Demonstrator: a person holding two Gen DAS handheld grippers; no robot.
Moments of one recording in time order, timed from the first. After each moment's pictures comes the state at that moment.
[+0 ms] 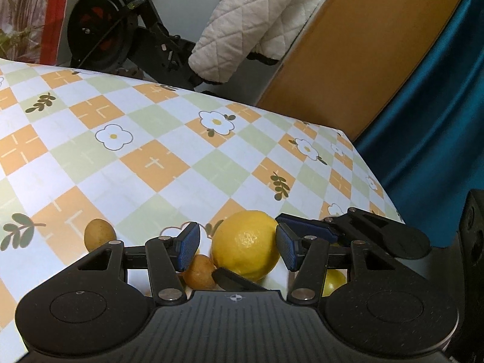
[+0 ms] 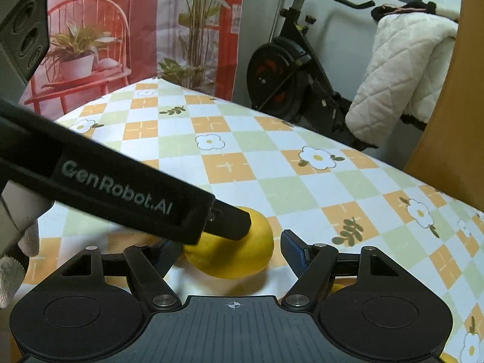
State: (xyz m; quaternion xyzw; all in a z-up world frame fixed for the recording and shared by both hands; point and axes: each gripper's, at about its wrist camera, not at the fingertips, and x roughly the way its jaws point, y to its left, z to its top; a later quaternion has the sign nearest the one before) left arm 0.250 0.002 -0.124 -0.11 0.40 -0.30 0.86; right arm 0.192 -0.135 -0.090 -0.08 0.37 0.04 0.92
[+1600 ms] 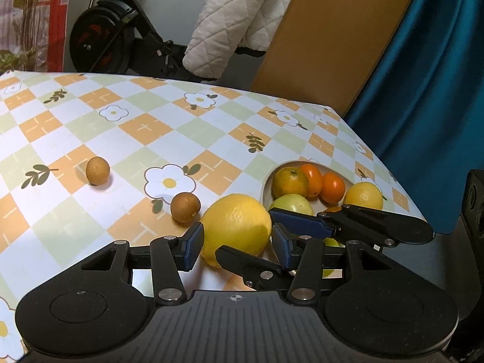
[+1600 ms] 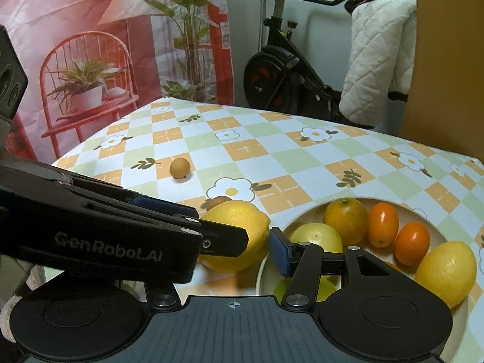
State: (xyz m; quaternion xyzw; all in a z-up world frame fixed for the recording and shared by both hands) left arm 0.168 0.003 -0.116 -0.06 0.39 -0.29 0.87; right arm 0.107 -0.132 -0.085 -0.01 0.34 0.04 0.94
